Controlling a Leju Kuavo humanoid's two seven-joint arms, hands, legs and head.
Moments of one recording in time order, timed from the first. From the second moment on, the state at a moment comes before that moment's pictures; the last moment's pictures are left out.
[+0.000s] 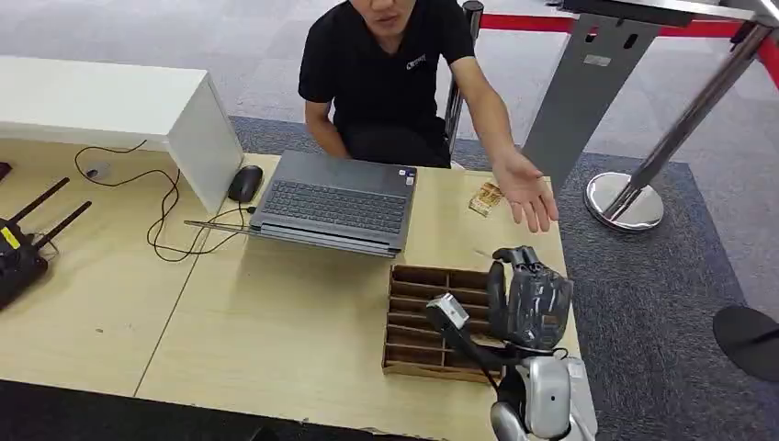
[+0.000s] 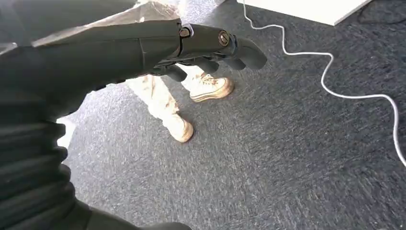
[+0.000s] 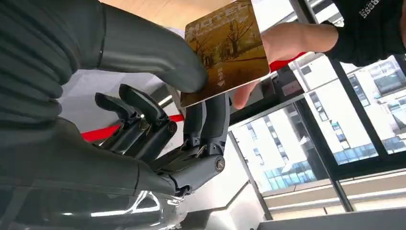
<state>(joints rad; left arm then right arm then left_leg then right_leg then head) -0.04 0.03 -0.64 -0.34 -0.49 0.70 0.41 -0.05 -0.01 0.32 -1.57 1.38 -0.70 0.34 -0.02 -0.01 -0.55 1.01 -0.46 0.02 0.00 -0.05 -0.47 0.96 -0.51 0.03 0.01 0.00</state>
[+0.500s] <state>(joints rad) -0.04 0.03 -0.67 -0.34 -0.47 0.70 0.41 -0.08 0.01 0.29 -1.57 1.40 -0.70 0.34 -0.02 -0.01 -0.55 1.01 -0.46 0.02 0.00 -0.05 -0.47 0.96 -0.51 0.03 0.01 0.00</state>
